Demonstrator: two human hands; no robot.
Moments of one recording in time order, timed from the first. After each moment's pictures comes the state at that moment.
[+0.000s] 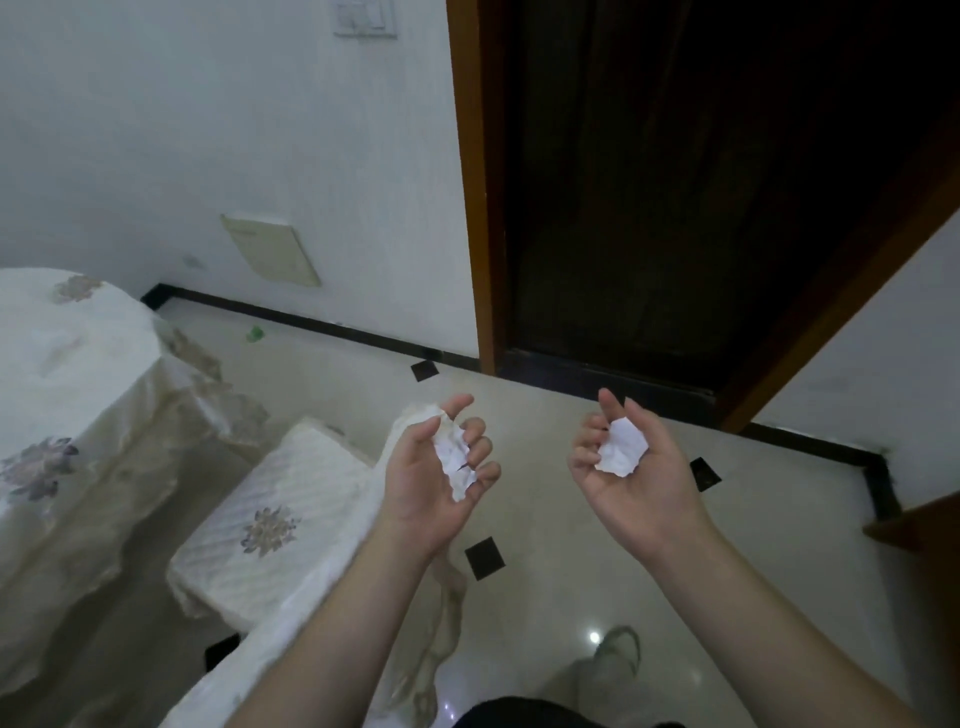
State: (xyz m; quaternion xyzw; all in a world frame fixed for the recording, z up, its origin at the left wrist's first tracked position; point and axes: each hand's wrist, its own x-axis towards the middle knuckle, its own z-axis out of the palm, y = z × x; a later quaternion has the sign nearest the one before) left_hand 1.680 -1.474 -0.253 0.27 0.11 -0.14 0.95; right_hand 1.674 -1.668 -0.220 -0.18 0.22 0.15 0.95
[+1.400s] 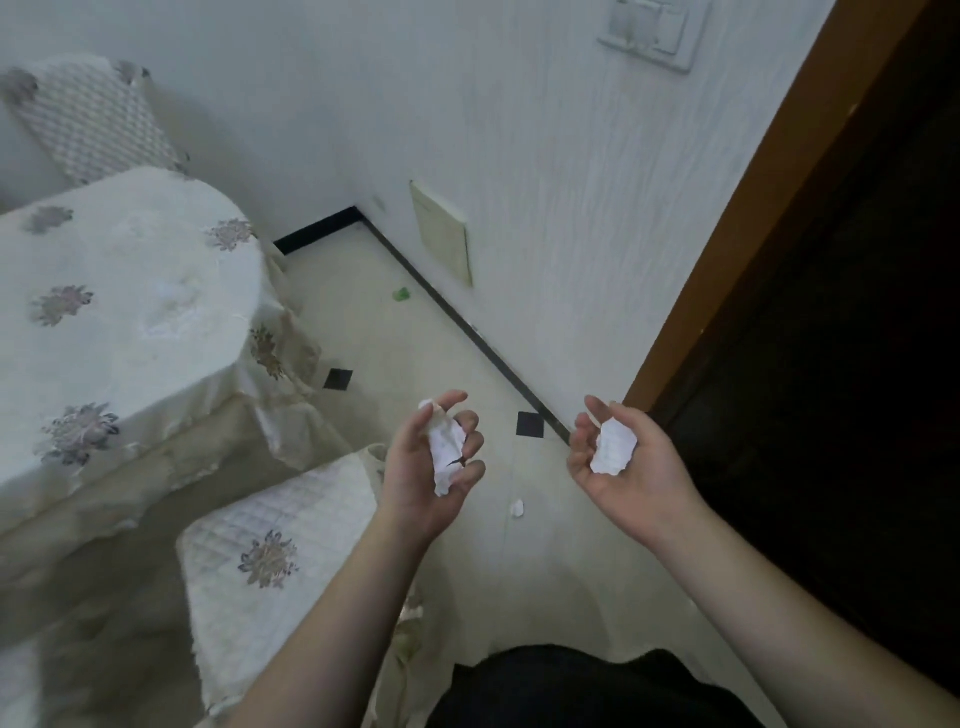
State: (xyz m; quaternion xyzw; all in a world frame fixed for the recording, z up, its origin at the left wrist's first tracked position) left_hand 2.045 -1.350 -0.295 0.23 0.21 0.13 0.94; right_hand 2.165 -1.524 -0.259 -0.36 0.21 0.45 0.79
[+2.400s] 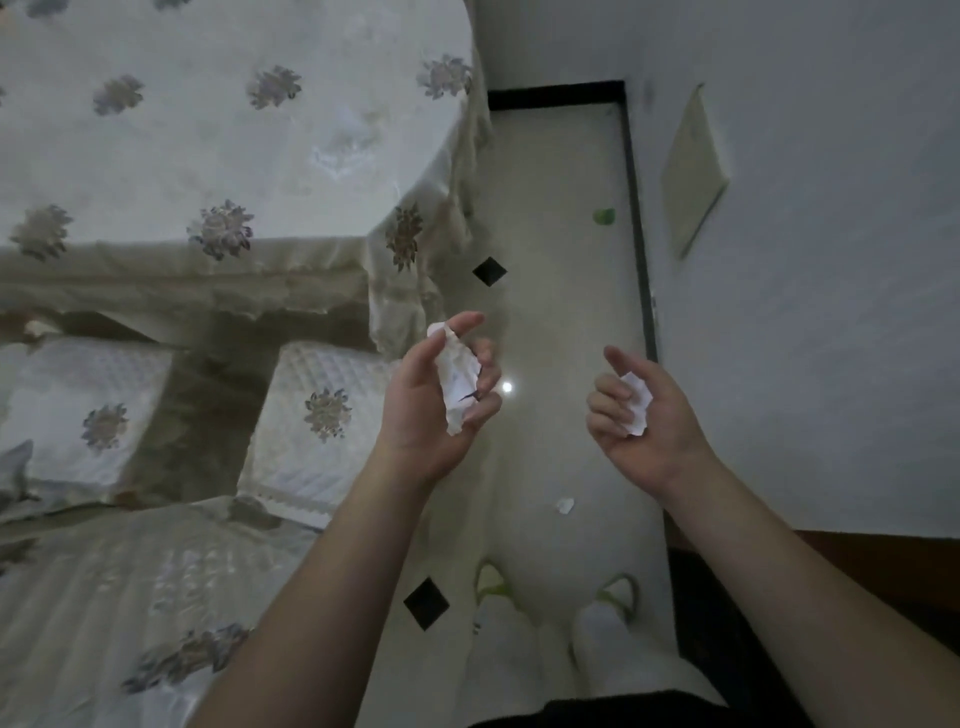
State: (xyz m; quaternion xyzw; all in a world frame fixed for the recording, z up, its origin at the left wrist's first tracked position) left_hand 2.122 -1.254 -0.307 0.18 0.27 0.41 0.85; right_hand 2.325 -1.311 -0.350 -0.33 0.05 0.74 0.58
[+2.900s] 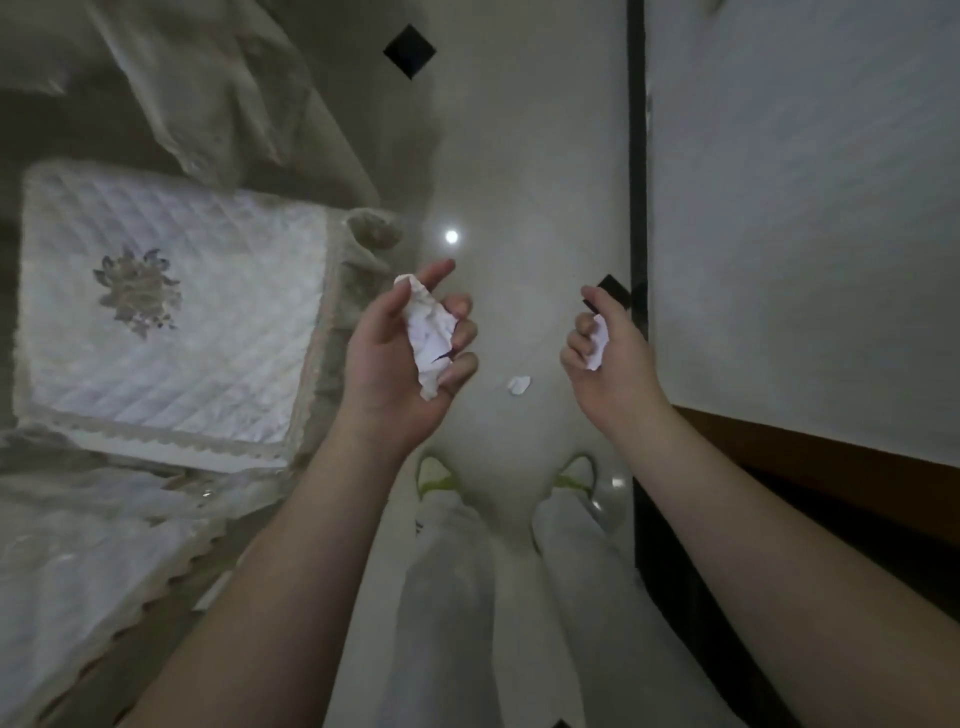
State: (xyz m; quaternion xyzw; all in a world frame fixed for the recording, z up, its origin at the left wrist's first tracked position) left_hand 2.159 -1.254 -0.578 0.06 0.35 0.33 0.87; right_hand 2.341 -1.306 -0.632 -0.57 0.14 0.58 0.57
